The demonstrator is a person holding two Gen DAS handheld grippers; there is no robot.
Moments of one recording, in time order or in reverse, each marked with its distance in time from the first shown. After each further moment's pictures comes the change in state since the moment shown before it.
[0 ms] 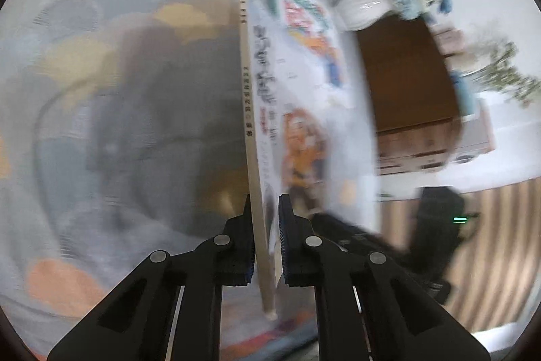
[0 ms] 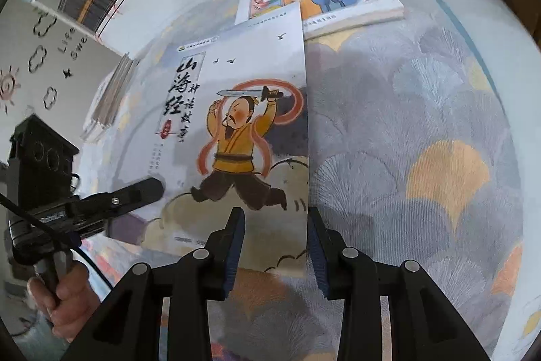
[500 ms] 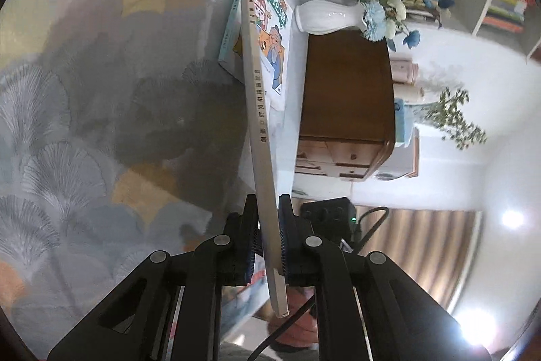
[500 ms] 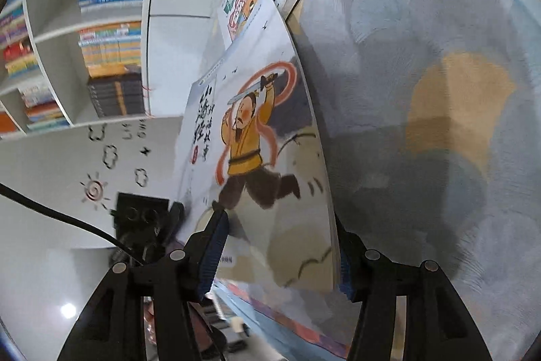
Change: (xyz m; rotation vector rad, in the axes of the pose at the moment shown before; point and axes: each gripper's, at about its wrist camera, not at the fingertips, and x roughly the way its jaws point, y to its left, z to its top) left arm 0.007 0.004 0.010 -0.201 0.082 -0.325; right arm 0.006 -0.064 -0.003 0.433 0.021 0.500
